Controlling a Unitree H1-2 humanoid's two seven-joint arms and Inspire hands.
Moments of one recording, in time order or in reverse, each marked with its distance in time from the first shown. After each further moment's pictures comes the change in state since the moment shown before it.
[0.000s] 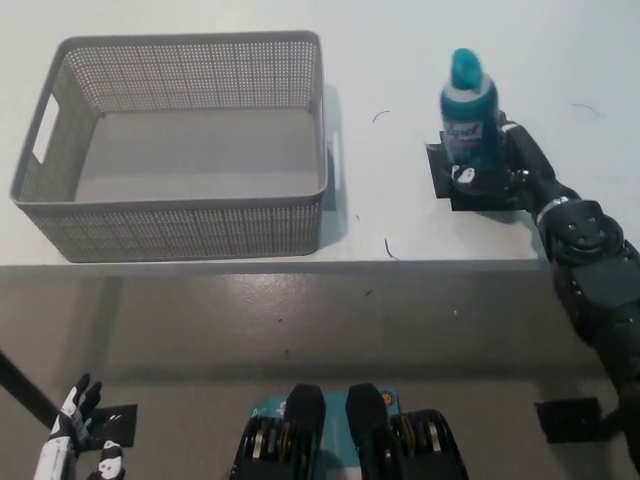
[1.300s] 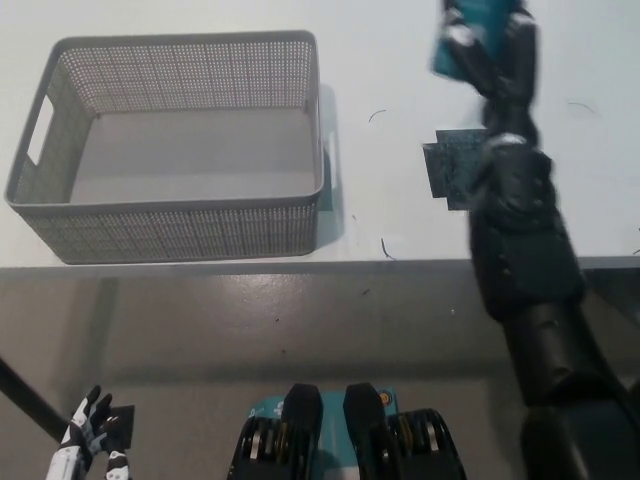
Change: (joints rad) left_arm 0.006 -0.001 -0.013 0.030 -0.012 0.015 -0.016; right_arm -0.008 0.249 -0.139 -0.507 0.064 0.063 -0.342
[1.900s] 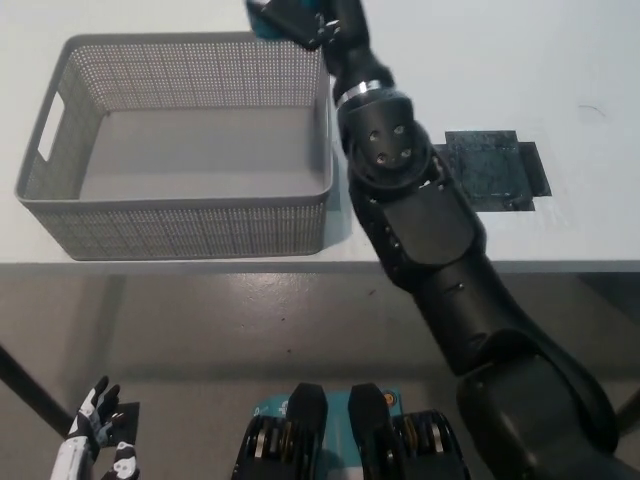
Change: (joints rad) left_arm -0.020 -0.002 -0.014 -0.009 -0.003 0.018 -0.003; right_arm -0.144 0.106 0.200 0.072 -0.065 0.056 0.051
